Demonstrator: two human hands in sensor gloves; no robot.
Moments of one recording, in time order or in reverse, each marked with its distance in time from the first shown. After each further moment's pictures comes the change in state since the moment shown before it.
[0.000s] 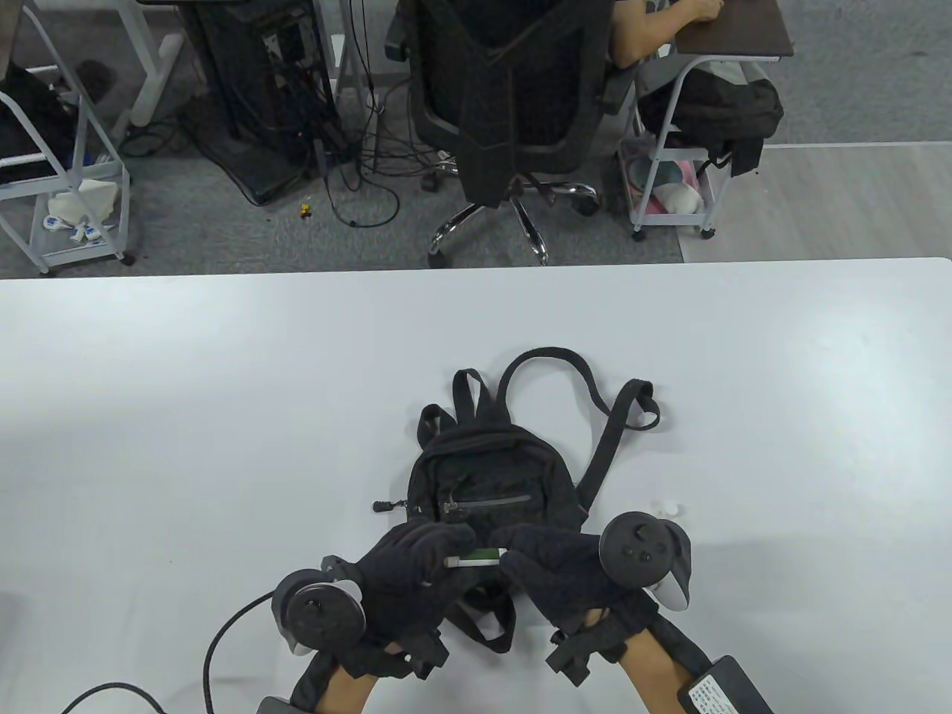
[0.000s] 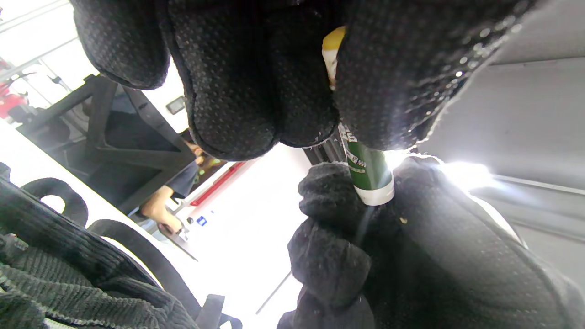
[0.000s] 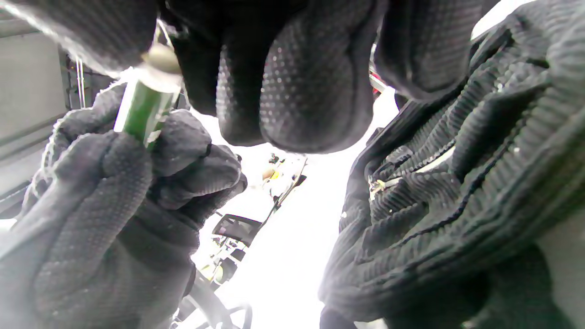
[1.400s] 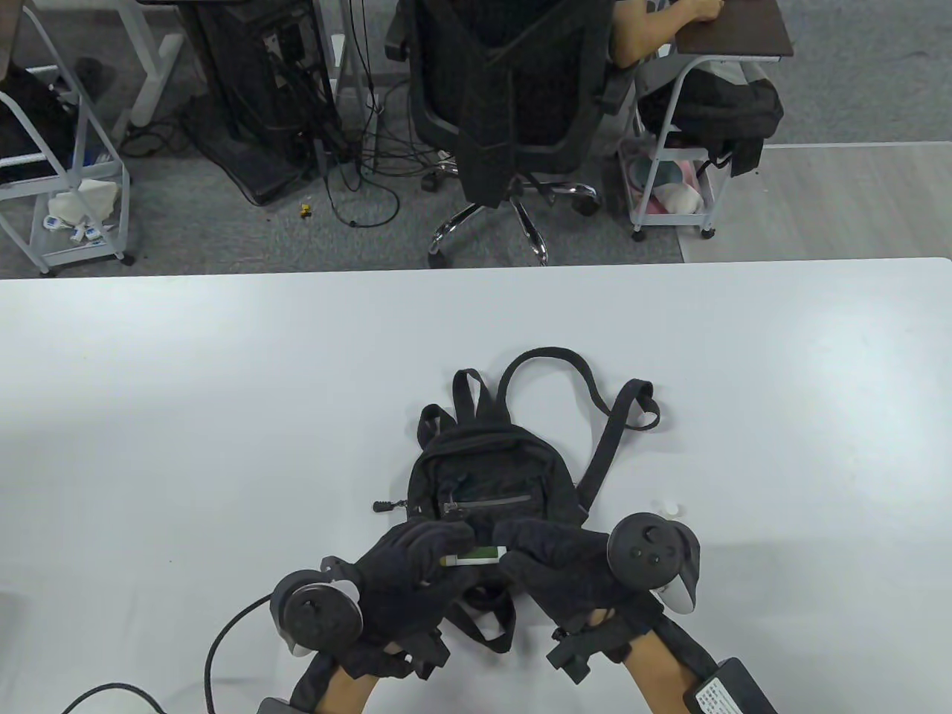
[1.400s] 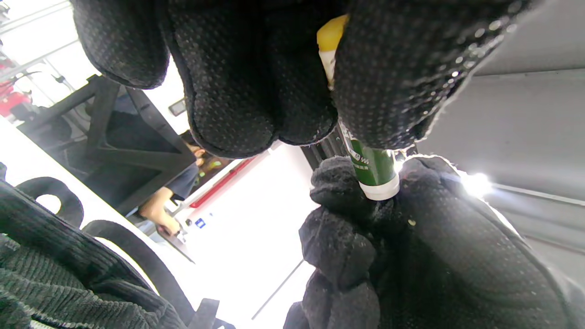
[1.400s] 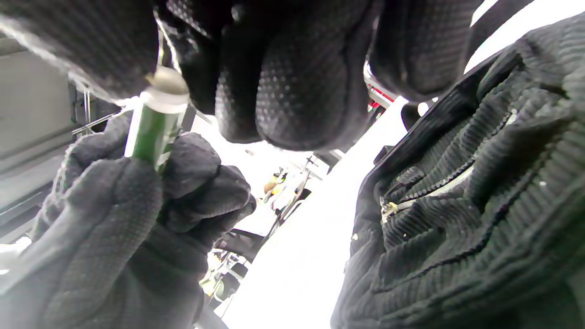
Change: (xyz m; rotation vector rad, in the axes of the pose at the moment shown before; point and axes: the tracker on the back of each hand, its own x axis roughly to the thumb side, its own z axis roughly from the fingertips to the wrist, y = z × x) left_hand 0.000 0.000 0.000 0.017 0.010 0.026; right_hand 0.008 -0.007 0.001 -0.039 -0.006 -0.013
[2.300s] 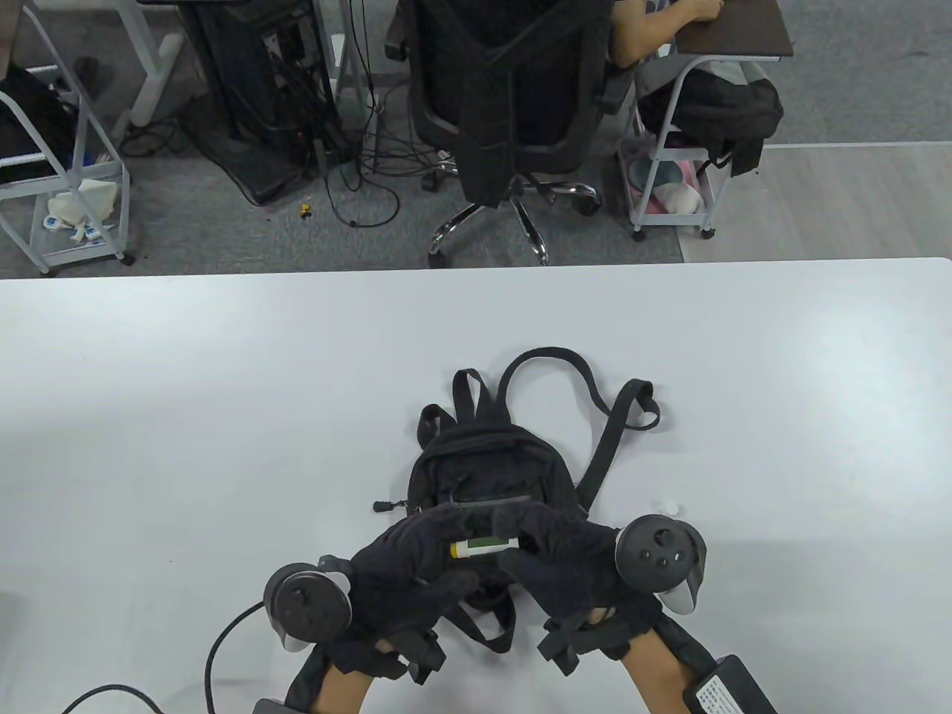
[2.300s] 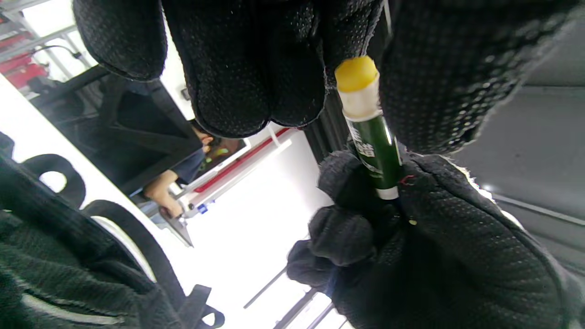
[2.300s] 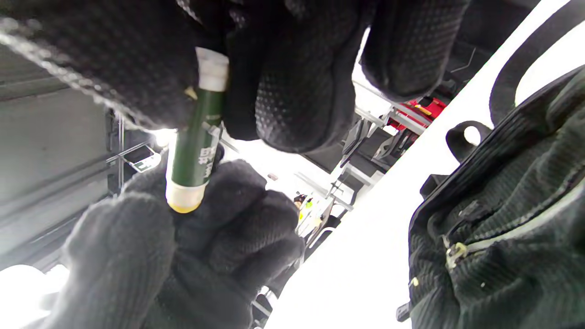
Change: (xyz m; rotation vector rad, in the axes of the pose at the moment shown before) left_hand -0.002 0.005 -0.002 -0.016 0.035 0.079; right_hand 0.019 -0.004 -0.002 -0.089 -0.083 -0.049
